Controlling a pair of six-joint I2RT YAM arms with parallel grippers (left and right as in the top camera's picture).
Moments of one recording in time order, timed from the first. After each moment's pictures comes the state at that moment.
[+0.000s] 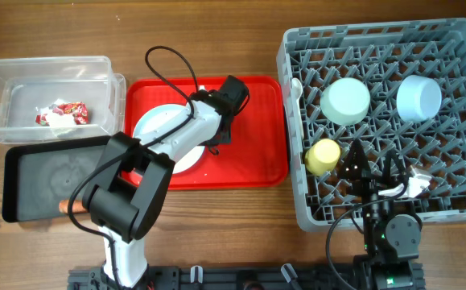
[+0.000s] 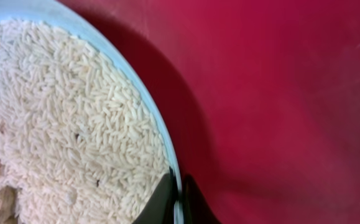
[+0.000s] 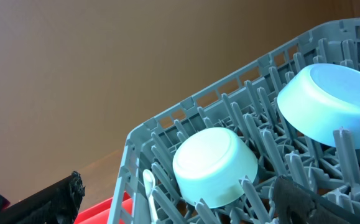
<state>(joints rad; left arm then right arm) -0.56 2.00 1.33 -0.83 -0.28 -0.57 0.09 0.02 0.01 0.02 0.16 0.50</state>
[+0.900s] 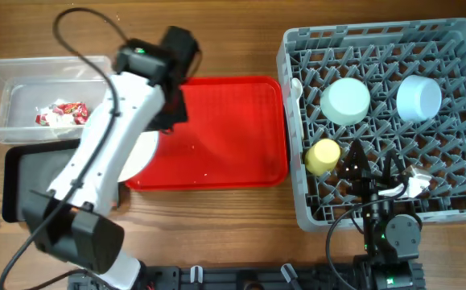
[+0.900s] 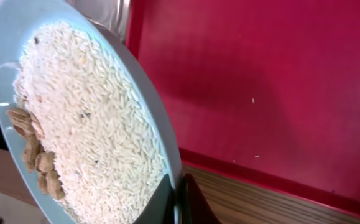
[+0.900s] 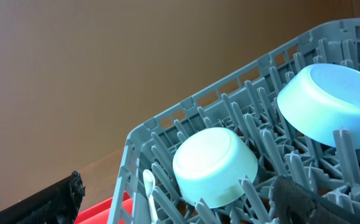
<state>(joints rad) -0.36 1.75 1.71 -1.53 -0.25 -0.59 0.09 0.02 0.01 0.02 0.16 0.50</state>
